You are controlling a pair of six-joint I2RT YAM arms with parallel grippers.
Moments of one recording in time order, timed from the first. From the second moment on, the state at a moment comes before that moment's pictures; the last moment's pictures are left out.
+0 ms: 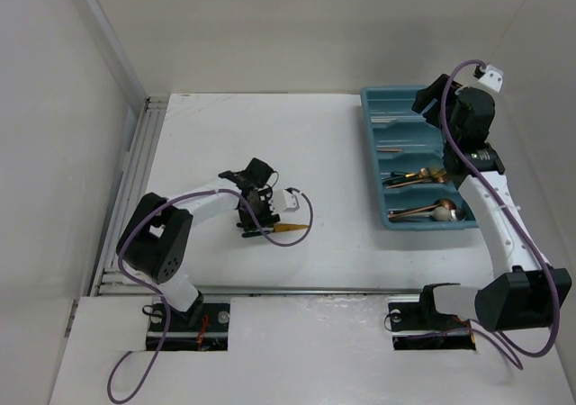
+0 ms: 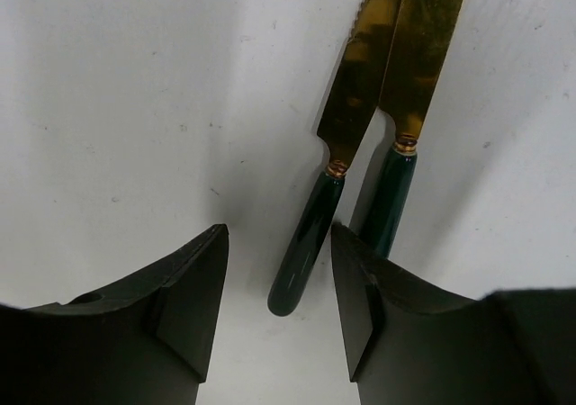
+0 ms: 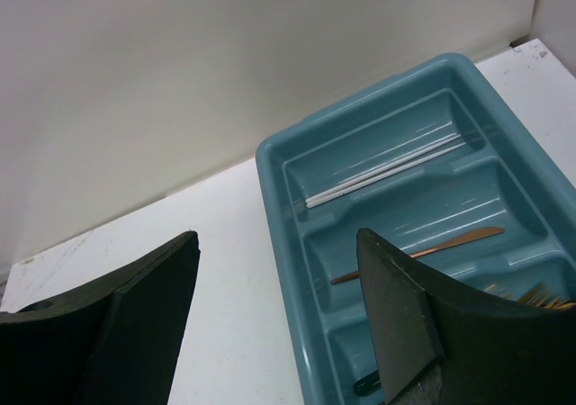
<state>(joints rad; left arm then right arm) -0.56 1.63 0.95 -0.61 0.12 0.77 0.07 1.25 1.23 -0.10 0.20 0.45</state>
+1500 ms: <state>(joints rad) -0.36 1.85 1.75 -0.25 0.82 -0.37 0.44 1.62 1.46 -0.11 -0.55 0.03</state>
